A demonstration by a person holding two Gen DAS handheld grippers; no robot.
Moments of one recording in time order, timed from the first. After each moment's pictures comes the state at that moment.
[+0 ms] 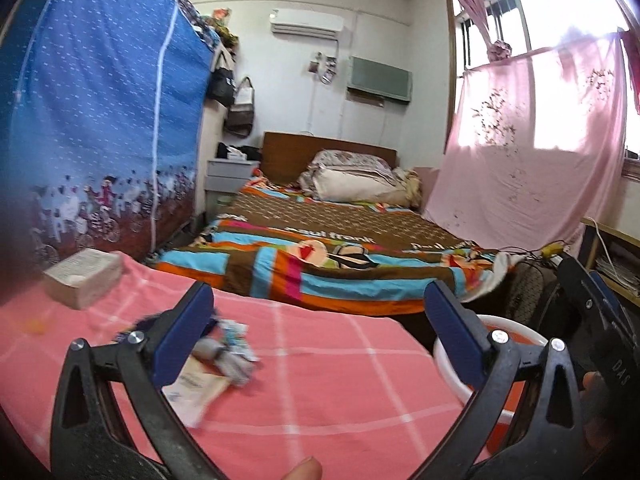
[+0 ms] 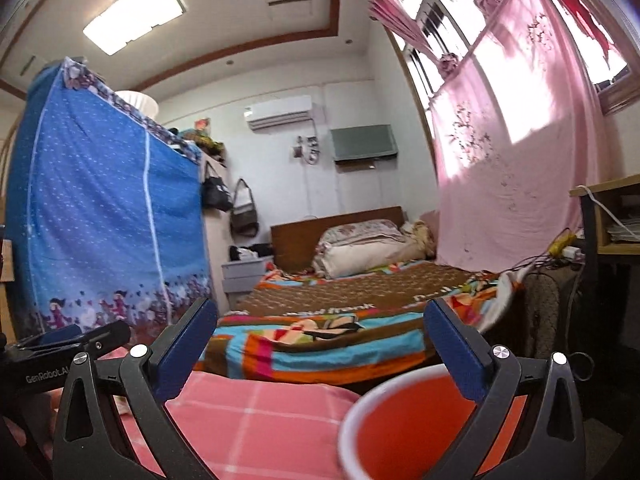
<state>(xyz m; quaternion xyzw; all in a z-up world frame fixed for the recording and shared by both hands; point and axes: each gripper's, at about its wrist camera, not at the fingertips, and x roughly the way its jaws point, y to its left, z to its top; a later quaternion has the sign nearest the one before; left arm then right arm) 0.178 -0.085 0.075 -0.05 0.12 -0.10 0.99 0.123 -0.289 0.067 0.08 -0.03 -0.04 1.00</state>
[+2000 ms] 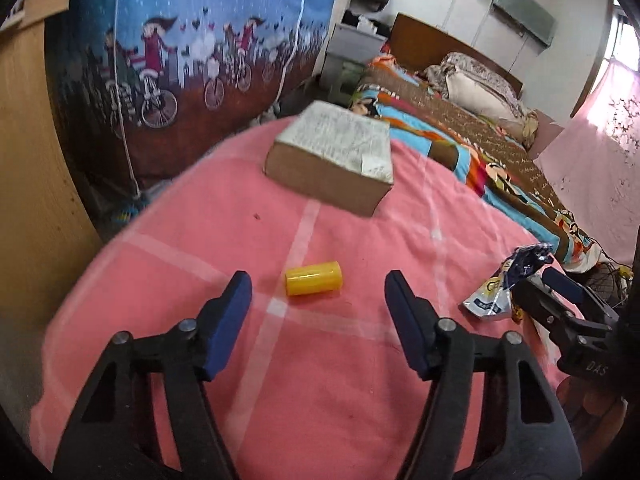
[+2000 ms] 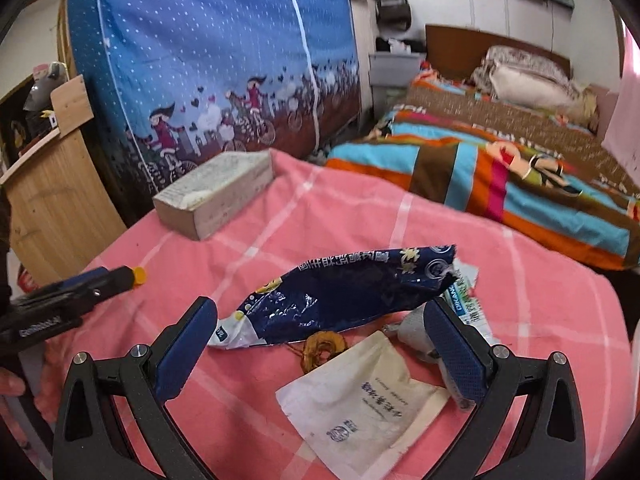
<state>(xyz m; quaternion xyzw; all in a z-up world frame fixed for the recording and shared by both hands) 0.249 0.192 -0.005 -0.16 0.39 0.03 0.91 0.297 -0.017 0.005 -0.01 0.37 0.20 0.91</state>
